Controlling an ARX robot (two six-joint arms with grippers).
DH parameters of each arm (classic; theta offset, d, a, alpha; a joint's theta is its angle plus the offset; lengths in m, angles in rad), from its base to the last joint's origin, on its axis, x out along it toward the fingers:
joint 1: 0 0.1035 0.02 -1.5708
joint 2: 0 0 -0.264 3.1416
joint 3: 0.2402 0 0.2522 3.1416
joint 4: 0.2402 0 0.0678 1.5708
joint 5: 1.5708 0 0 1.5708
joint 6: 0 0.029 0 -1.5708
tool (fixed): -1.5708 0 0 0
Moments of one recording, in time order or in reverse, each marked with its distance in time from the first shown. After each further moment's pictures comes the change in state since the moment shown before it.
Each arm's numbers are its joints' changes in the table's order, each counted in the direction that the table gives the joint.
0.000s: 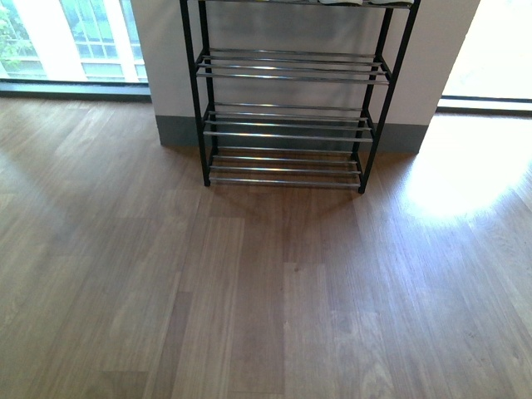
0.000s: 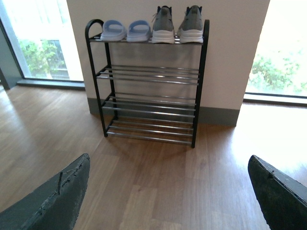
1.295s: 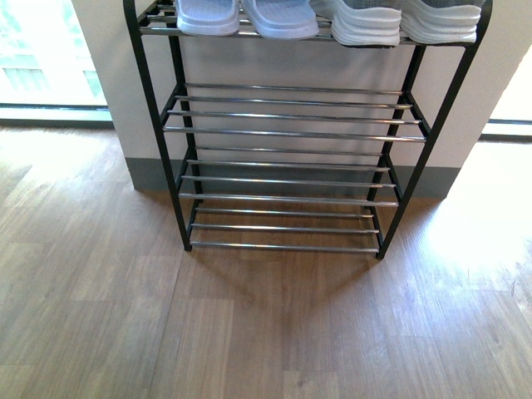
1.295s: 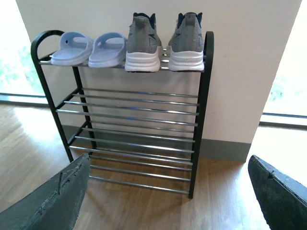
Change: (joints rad) left arm 0.000 0.000 0.000 0.000 0.000 0.000; right arm 0.000 0.001 0.000 0.000 0.000 0.000
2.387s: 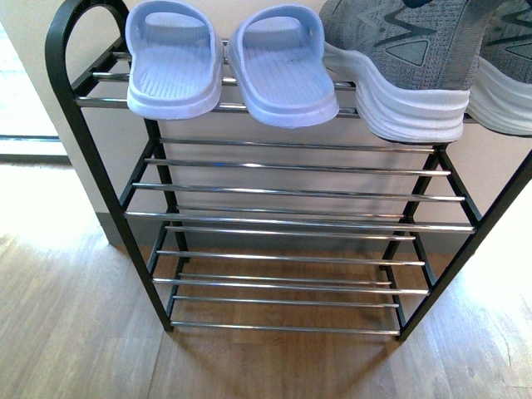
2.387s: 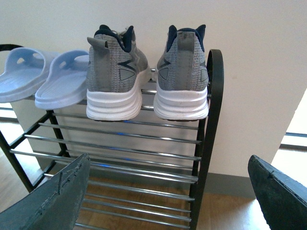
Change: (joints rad) left arm 0.000 0.000 0.000 0.000 0.000 -0.002; right arm 0.000 0.000 0.000 0.000 0.000 0.000
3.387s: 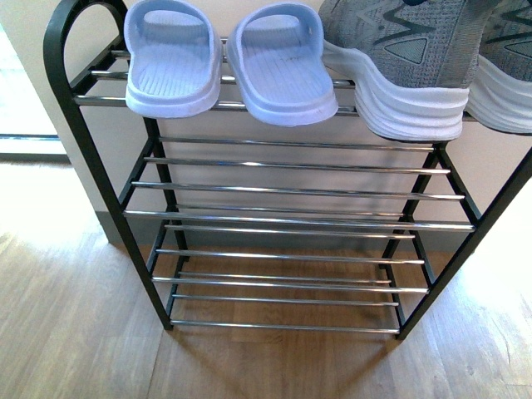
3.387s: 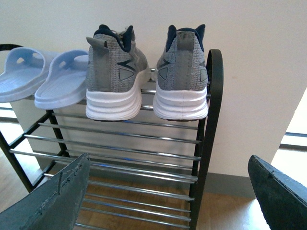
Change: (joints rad) left arm -0.002 0.302 0.072 -0.234 0.002 -0.002; right arm 0.000 0.000 0.000 0.000 0.000 0.000
